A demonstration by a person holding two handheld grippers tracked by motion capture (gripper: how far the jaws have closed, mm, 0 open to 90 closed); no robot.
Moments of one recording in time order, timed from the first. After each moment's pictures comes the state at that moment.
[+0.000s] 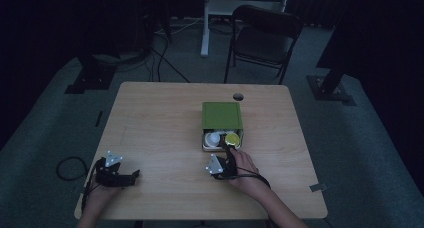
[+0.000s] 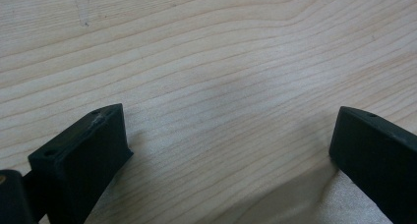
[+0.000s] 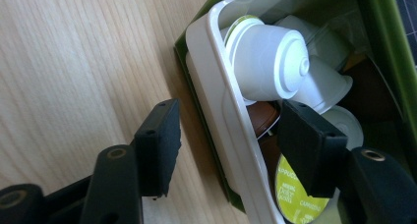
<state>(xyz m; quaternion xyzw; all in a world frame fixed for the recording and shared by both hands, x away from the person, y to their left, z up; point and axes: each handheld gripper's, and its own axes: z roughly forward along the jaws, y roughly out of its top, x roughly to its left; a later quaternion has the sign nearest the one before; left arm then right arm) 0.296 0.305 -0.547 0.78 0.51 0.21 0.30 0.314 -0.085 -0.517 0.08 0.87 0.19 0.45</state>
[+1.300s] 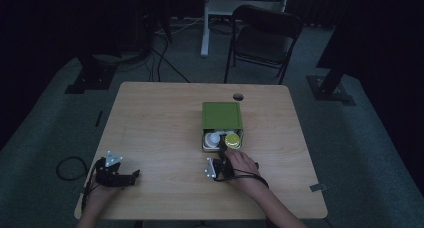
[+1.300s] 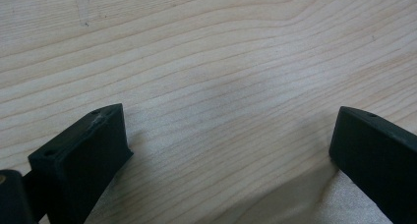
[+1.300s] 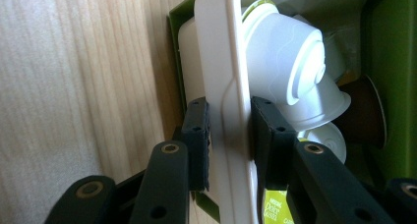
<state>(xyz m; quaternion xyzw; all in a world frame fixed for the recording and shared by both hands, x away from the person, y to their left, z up) 0.296 0.305 -0.547 0.78 0.51 0.21 0.31 0.321 -0.080 -0.532 0.00 0.85 0.11 0.51</state>
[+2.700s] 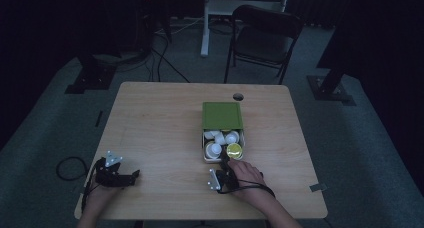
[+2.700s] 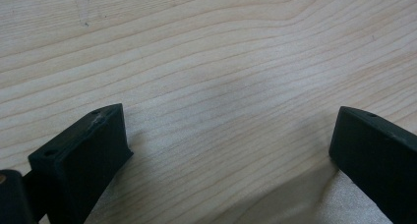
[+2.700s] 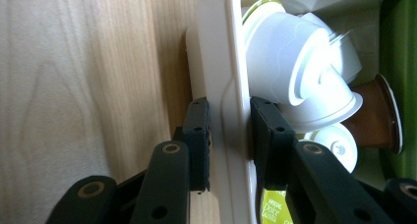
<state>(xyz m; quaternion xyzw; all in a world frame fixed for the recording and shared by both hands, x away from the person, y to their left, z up) 0.296 0.305 -0.547 0.78 0.51 0.21 0.30 0.285 -0.090 -0.526 -0.02 0.87 0.12 0.48</state>
